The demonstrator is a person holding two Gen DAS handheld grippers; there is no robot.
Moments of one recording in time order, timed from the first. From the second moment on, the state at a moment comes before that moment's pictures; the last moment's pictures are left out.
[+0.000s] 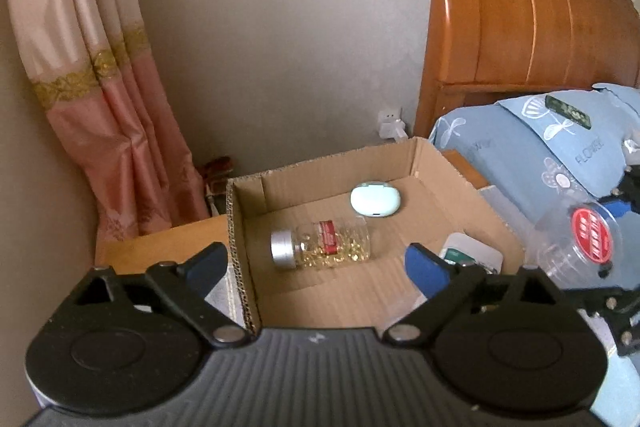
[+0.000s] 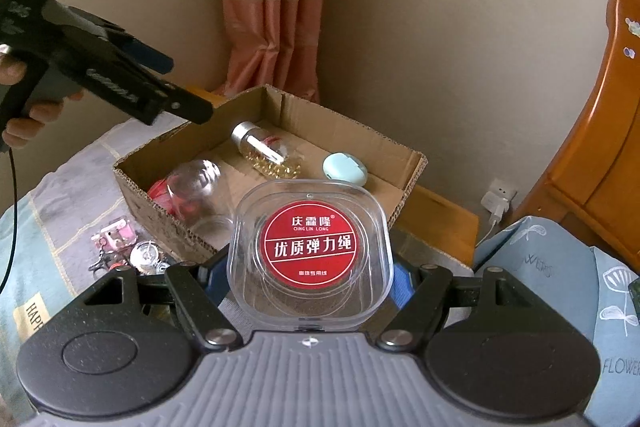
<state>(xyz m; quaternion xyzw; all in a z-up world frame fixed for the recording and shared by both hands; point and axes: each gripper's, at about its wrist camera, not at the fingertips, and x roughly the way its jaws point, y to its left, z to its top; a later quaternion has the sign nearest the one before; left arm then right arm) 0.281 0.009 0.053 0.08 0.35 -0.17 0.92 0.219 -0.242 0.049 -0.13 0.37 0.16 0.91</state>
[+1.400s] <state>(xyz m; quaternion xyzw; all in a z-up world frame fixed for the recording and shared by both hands) 0.173 0.048 0.017 0.08 0.36 -0.14 0.92 0.279 -0.222 0.045 -0.06 0.39 0.09 0.92</state>
